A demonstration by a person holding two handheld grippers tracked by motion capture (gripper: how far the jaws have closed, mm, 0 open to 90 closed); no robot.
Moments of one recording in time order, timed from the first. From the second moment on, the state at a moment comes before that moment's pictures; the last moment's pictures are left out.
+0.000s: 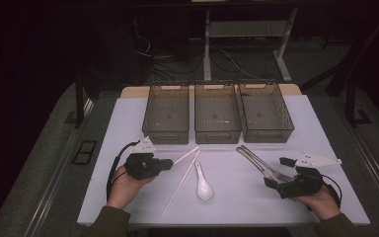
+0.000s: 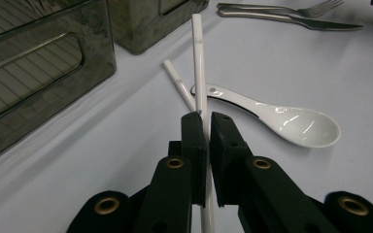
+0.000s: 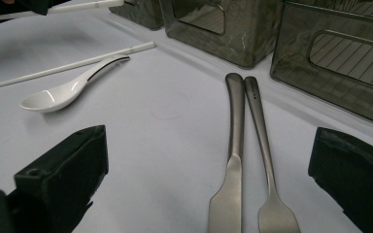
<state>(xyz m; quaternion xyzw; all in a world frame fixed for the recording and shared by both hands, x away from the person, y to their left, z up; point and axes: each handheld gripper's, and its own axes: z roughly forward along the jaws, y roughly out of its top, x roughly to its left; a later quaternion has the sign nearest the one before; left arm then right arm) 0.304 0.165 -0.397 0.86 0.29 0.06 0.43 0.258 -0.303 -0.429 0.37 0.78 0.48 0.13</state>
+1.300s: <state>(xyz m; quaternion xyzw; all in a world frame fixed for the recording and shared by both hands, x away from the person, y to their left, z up) 0.348 0.134 -0.355 0.84 0.28 0.07 0.45 0.257 -0.307 -0.428 0.37 0.78 0.49 0.13</state>
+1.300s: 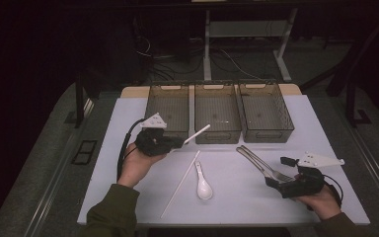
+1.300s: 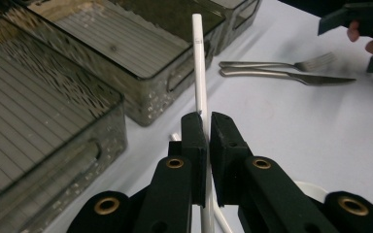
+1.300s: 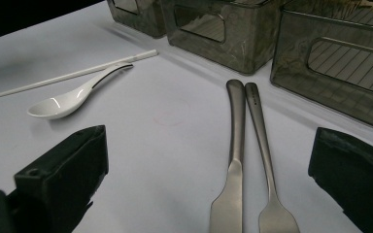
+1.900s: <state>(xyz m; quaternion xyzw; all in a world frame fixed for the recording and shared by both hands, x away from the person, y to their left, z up) 0.401 0.129 -0.329 0.83 0.32 0.11 0.45 0.257 -0.308 -0.427 0.37 0.77 0.50 0.13</state>
